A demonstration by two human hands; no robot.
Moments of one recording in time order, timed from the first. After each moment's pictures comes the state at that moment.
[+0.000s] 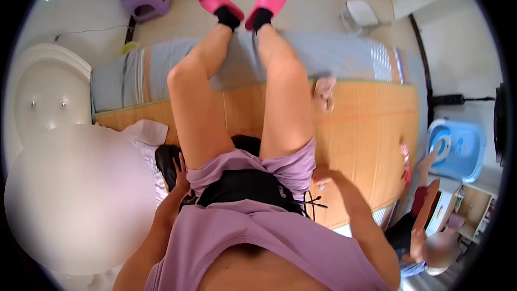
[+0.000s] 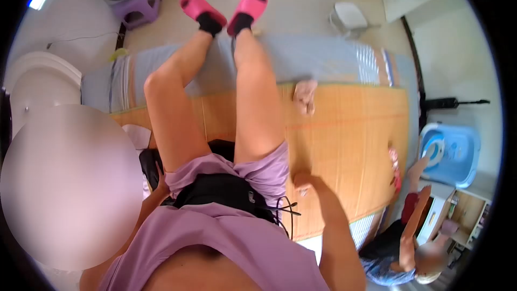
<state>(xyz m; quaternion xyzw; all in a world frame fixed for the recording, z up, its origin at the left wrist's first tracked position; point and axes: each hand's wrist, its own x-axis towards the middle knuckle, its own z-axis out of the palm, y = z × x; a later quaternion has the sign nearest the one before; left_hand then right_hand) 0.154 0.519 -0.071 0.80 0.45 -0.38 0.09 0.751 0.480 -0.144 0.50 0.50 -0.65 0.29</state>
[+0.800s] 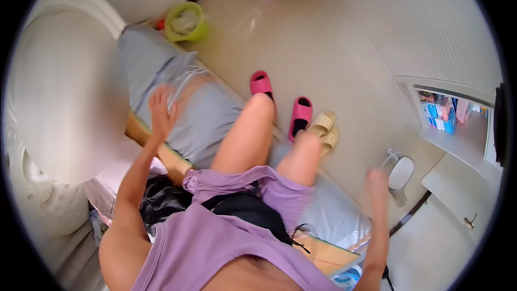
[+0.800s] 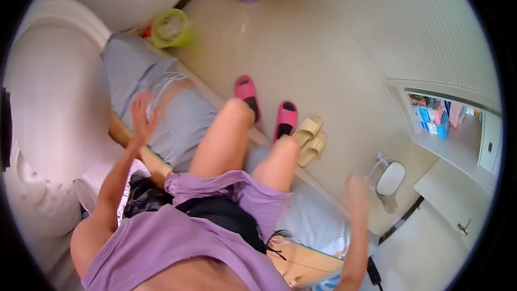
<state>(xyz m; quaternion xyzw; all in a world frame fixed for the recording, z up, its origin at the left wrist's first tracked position) 0.050 0.974 -0.057 0.50 0.85 0.16 0.03 0.659 1.260 0.010 0.36 0.89 -0.02 0.26</state>
